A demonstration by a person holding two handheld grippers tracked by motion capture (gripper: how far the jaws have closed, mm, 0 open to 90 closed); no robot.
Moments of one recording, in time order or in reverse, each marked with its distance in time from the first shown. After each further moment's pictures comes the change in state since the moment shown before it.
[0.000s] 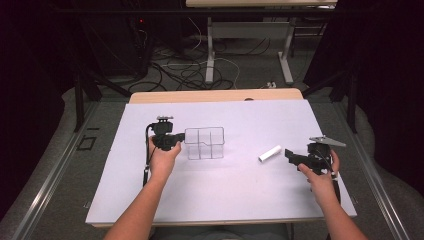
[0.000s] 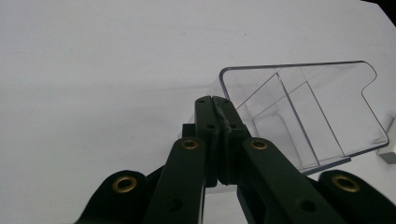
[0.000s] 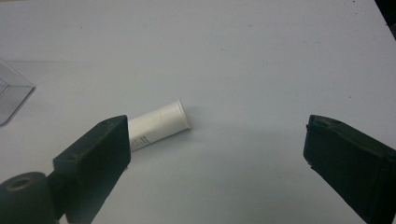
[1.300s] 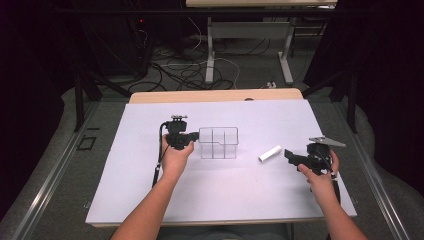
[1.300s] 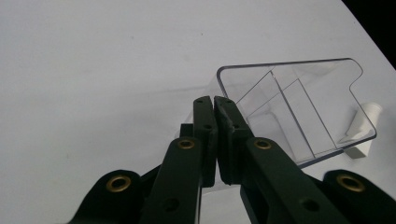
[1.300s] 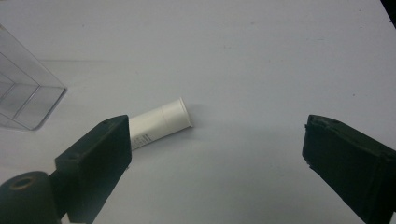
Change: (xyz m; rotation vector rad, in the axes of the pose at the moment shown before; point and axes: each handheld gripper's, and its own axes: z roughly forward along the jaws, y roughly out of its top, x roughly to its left) left arm -0.025 0.003 0.013 -0.007 -0.081 0.043; right arm 0.001 -0.001 0.000 0.009 0.005 0.012
